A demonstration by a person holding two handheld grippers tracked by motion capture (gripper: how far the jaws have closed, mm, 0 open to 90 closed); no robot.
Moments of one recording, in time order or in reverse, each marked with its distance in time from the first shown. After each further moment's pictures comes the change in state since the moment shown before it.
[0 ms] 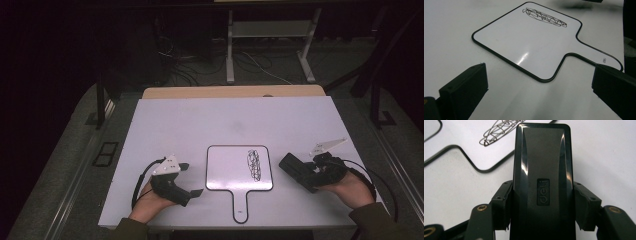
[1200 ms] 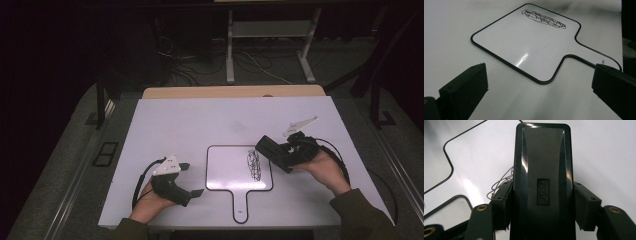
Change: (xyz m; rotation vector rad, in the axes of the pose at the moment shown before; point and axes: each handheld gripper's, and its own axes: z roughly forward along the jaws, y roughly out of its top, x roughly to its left) left arm -0.001 0.001 0.000 -0.010 -0.002 0.001; right arm 0.008 0.075 0.030 -0.047 0.052 -0.080
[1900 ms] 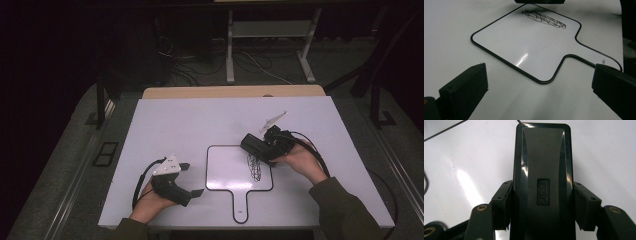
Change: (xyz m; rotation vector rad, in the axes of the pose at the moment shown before) left arm 0.000 -0.001 0.001 0.004 0.000 -0.002; right arm 0.007 0.040 0.047 0.102 -0.040 -0.064
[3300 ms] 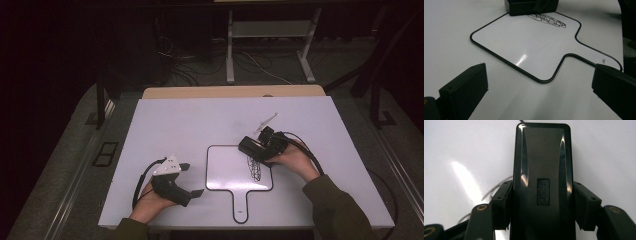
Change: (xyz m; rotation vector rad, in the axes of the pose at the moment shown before) left arm 0.000 -0.001 0.000 0.002 -0.001 -0.001; right arm -0.008 0.000 0.028 0.069 -0.017 0.013
